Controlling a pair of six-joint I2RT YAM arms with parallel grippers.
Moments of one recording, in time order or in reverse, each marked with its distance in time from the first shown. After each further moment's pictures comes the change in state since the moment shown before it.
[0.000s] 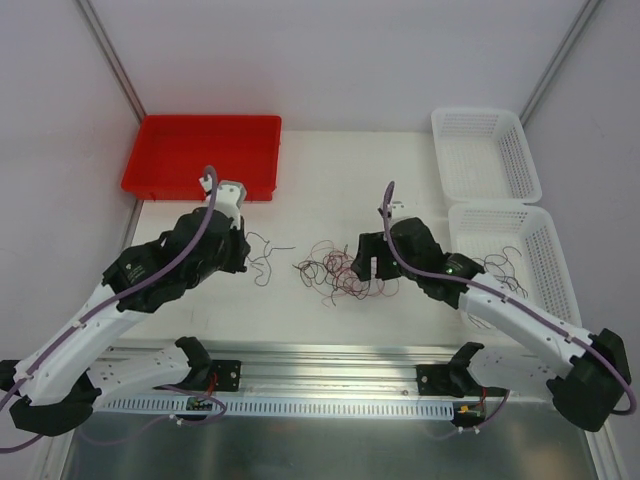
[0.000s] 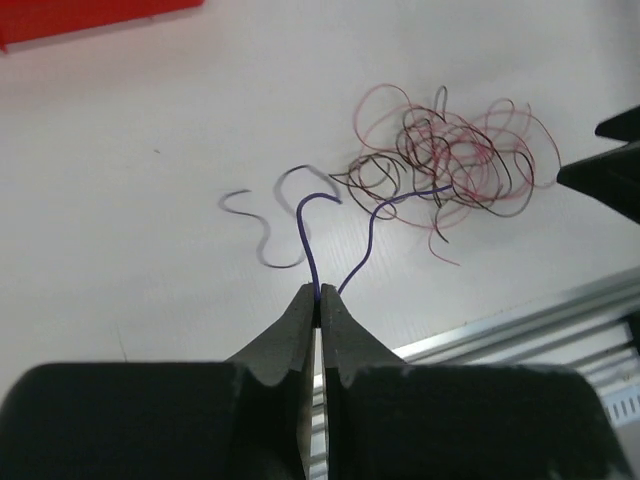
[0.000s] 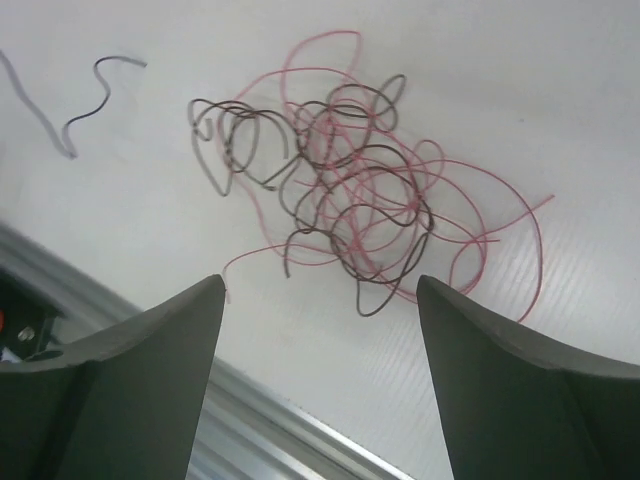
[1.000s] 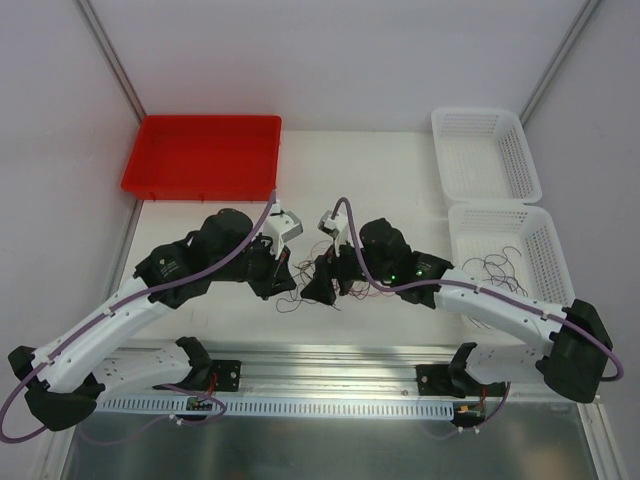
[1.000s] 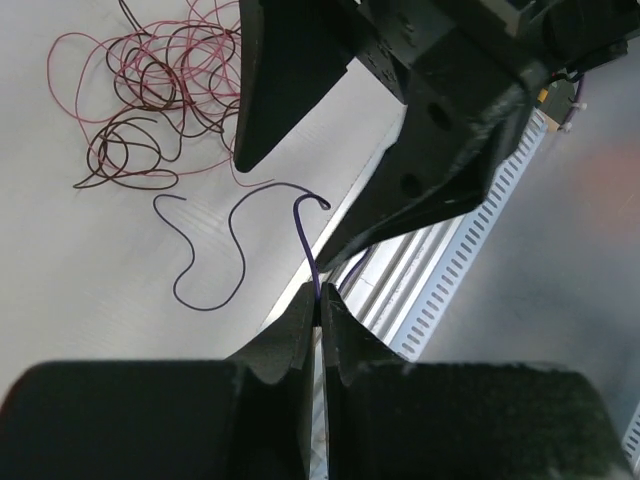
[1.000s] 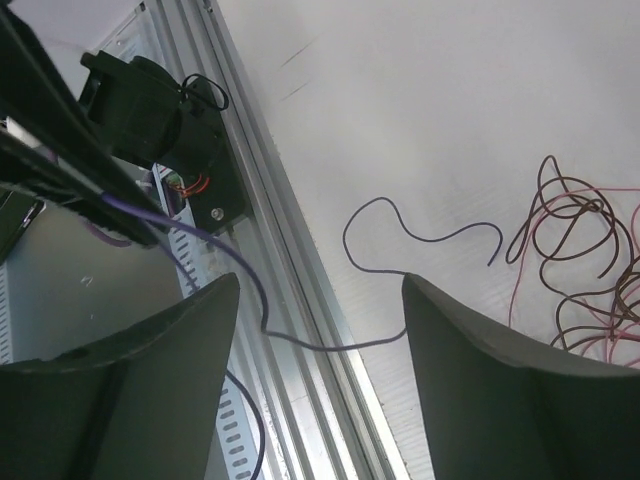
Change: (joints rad) left arm -0.001 0.056 -0.146 0.202 0.705 0.278; right arm 0.193 0.109 0.084 0.304 -0.488 -0.177
